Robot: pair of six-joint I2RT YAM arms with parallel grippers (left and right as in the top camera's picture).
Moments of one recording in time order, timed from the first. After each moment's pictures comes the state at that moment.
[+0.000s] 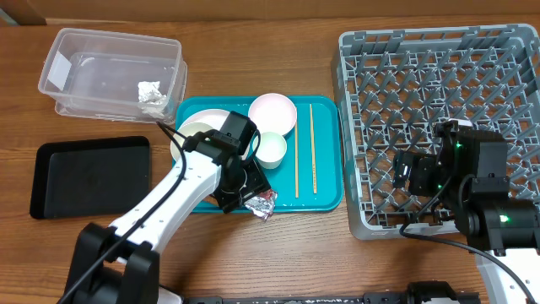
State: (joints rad) left arm -0.45 1.62 1.06 -0.93 0.27 -0.94; right arm 0.02 0.95 0.98 -0.95 -0.04 0.15
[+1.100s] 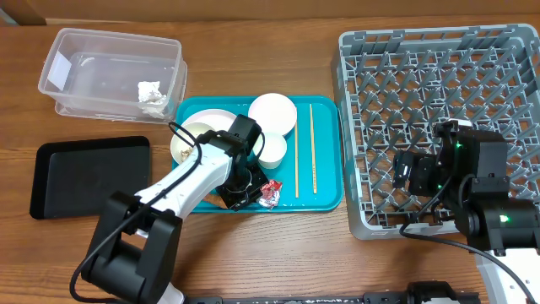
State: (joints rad) left arm -0.45 1.75 1.05 -0.87 0.29 -1.02; right arm 0.02 0.95 0.98 -0.95 -0.04 0.15
